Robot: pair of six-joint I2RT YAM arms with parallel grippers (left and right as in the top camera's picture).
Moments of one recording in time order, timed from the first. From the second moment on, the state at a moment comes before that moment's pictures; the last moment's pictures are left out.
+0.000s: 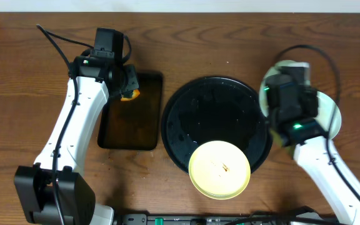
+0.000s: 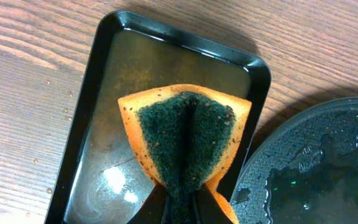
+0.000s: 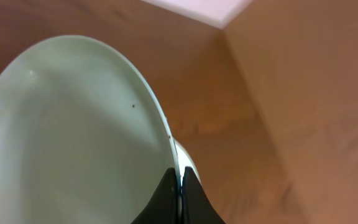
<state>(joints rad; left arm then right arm) -0.13 1.65 1.43 -0.97 0.00 -0.38 0.25 1.29 0.86 -0.37 0.86 0.05</state>
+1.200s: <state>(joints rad) -0.13 1.65 1.43 -0.97 -0.01 -0.38 -0.05 1.35 0.87 -0.92 -0.29 0.25</state>
